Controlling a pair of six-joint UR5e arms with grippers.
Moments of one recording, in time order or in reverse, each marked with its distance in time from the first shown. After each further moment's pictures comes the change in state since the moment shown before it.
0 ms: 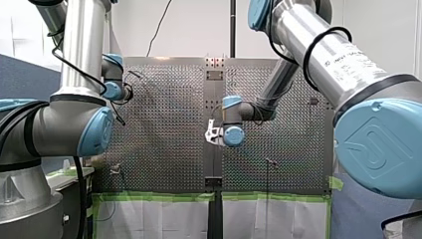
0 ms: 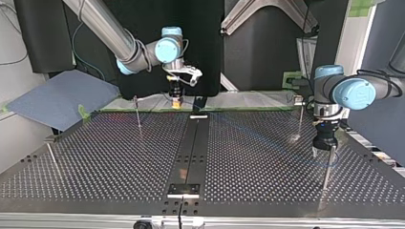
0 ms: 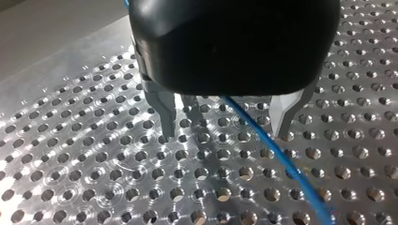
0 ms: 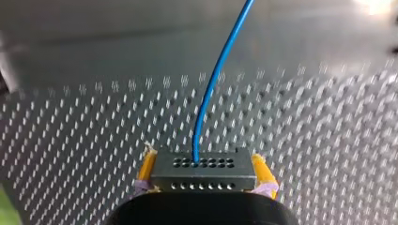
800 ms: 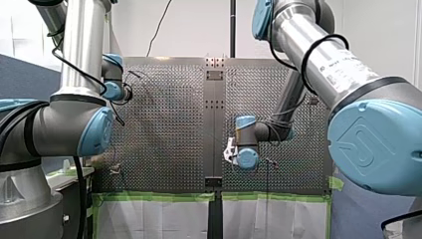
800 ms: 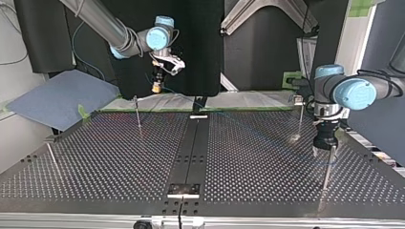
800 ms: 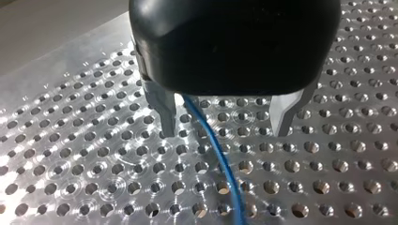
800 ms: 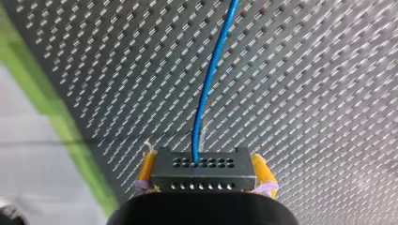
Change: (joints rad) left arm 0.004 -0.002 0.000 -0.007 -0.002 0.005; right arm -0.069 0.048 0.197 -0.197 0.151 0.073
